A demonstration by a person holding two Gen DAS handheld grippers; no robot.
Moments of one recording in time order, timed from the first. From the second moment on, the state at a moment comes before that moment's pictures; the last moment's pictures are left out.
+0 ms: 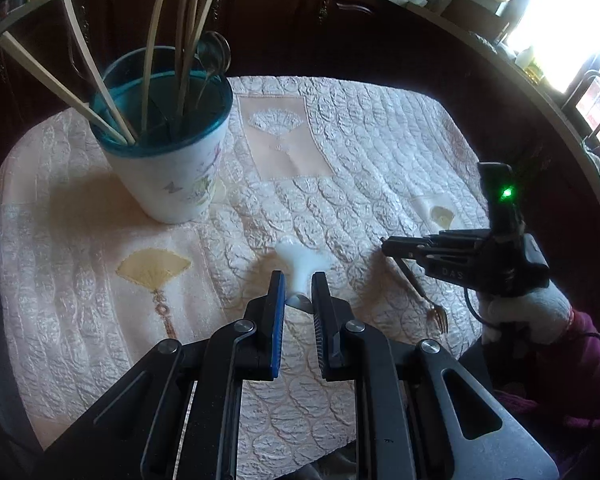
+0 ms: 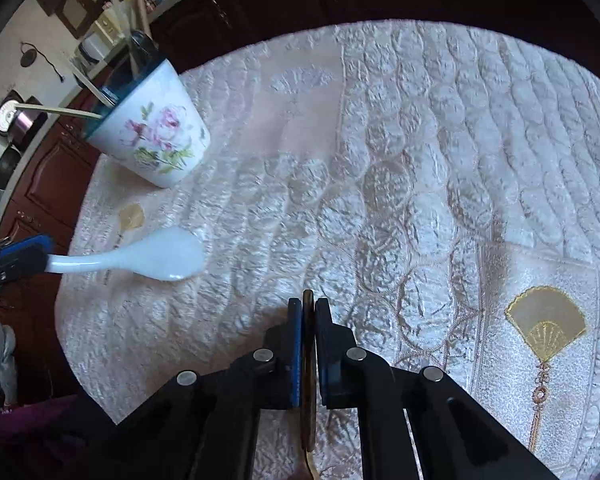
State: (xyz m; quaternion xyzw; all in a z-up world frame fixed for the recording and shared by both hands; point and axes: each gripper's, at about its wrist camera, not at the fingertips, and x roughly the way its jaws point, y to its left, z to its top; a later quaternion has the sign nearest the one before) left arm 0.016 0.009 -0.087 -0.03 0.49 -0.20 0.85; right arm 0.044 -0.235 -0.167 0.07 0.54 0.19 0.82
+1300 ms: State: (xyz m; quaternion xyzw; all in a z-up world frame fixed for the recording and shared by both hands) left arm 0.060 0.067 0.060 -0.04 0.31 -0.12 0.94; right arm 0.076 -0.199 0.027 0.10 0.34 0.30 0.89
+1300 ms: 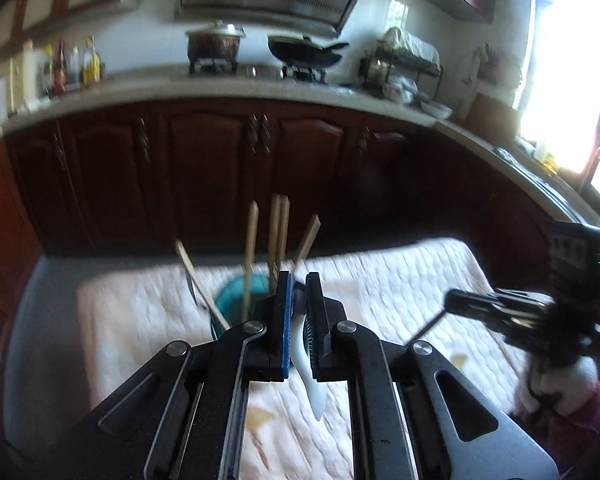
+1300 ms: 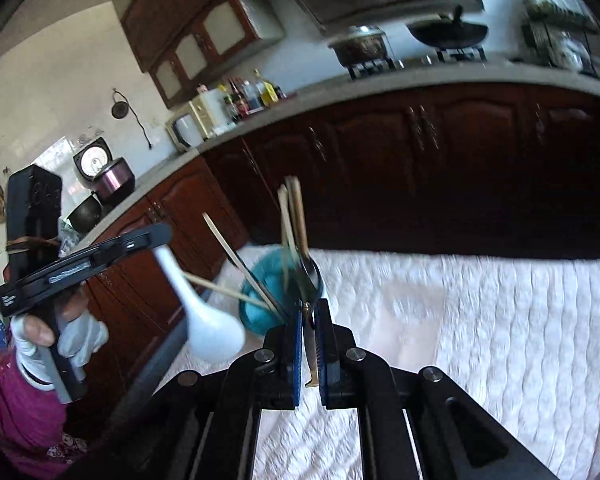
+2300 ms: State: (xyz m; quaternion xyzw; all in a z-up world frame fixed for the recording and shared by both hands) left arm 0.140 0.035 -0.004 0.06 0.36 -0.13 0.92; right arm 0.113 -0.173 0.029 0.09 0.35 0.30 0.88
